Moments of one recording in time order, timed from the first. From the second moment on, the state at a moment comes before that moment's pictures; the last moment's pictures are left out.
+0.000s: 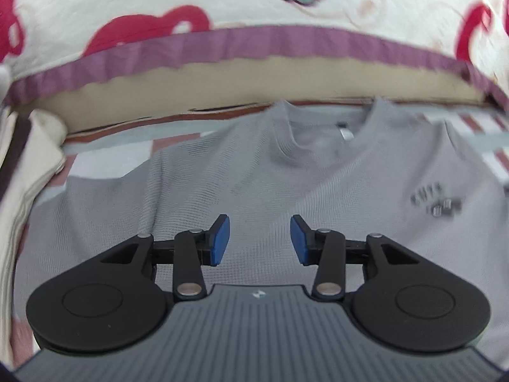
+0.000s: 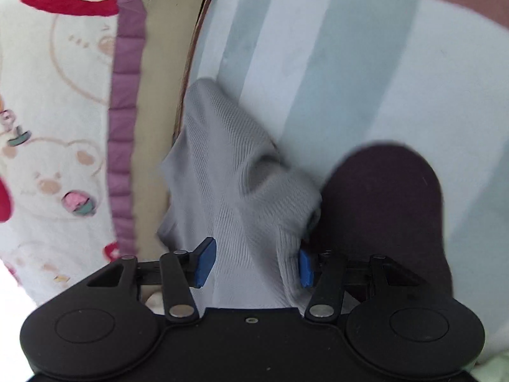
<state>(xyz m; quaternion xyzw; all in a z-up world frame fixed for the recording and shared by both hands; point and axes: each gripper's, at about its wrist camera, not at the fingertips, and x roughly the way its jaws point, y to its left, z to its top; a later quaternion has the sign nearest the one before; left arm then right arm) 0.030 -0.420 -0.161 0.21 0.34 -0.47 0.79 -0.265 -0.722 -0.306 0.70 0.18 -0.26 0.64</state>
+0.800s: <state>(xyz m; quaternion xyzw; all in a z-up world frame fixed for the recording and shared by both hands) 0.059 -0.400 -0.179 0.15 0.39 -0.47 0.77 -0.112 -0.517 -0.211 0.19 0.46 -0.05 0.87</state>
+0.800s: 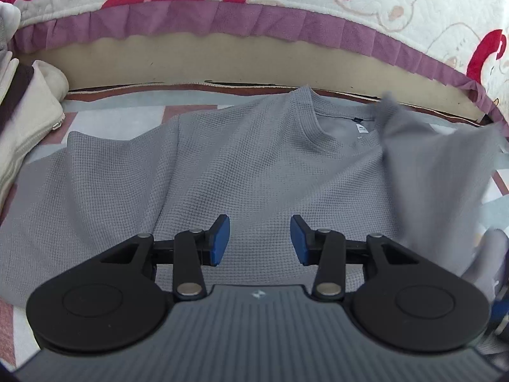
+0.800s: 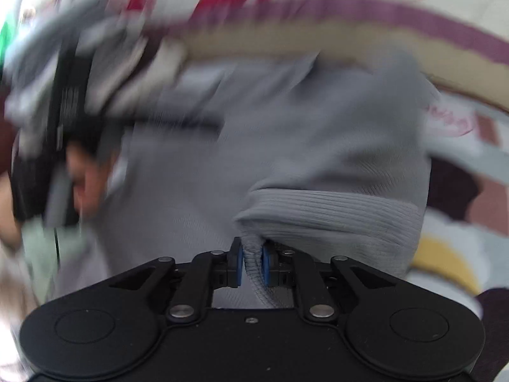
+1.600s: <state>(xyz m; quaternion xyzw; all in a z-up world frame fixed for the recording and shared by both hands) 0.055 -0.382 -0.184 0.14 0.39 -0.45 0.79 -0.131 -0.574 -0.154 0.23 0.29 -0.30 0.88</state>
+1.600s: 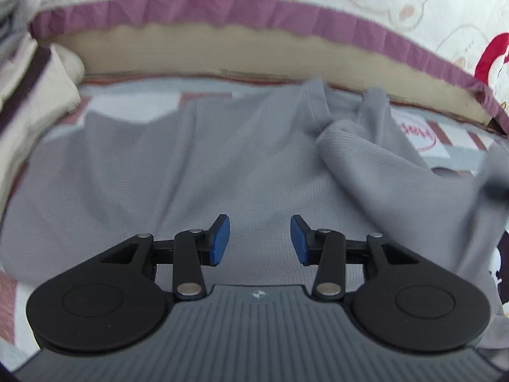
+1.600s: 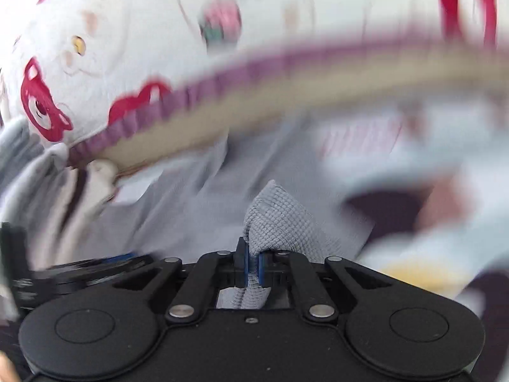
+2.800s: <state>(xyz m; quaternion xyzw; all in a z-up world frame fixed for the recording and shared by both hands) 0.133 -0.457 -0.178 0.19 0.27 -0.51 0.79 -0.124 -0.756 -0.178 0.09 0.41 -0.28 0.86</state>
